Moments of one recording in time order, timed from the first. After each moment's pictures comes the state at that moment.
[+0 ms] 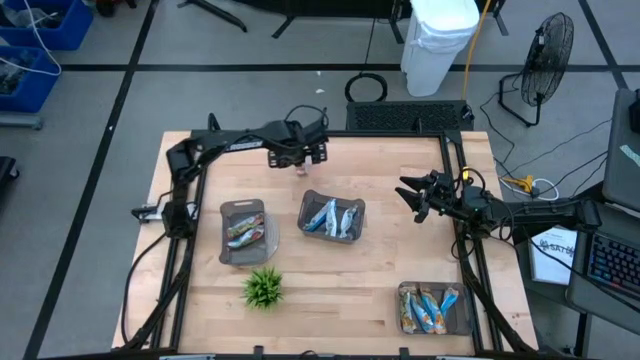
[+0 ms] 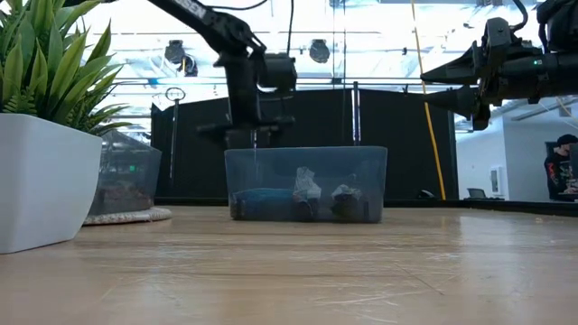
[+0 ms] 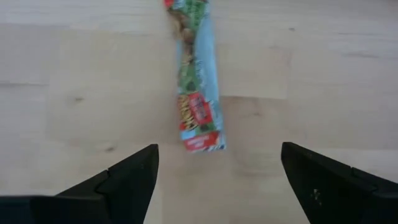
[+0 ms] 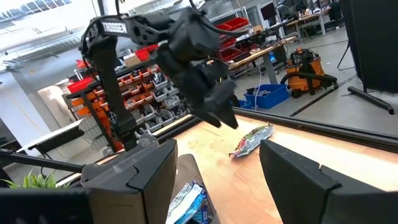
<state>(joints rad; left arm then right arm) 0.44 1.98 1.61 -0.94 -0.19 -1.19 -0.06 0.36 0.02 0.42 0.36 0.38</state>
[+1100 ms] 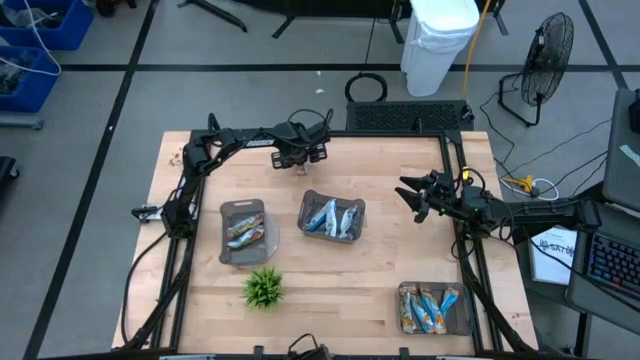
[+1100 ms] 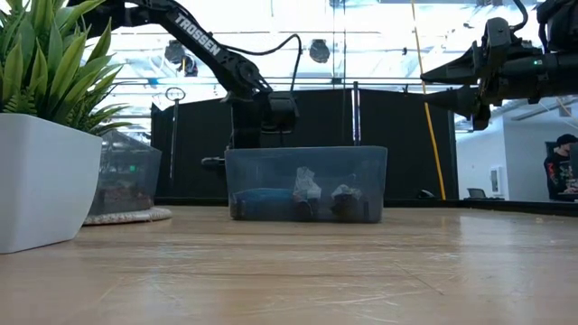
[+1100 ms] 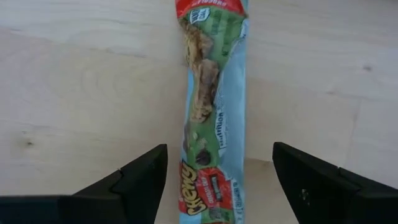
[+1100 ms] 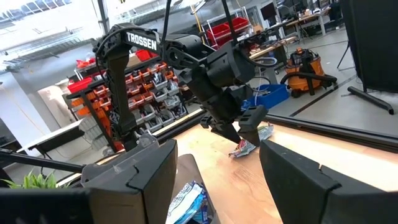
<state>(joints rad) 0.52 2.16 1.61 -0.82 -0.20 -1.23 -0.06 0.36 0.02 0.41 0.36 0.38</state>
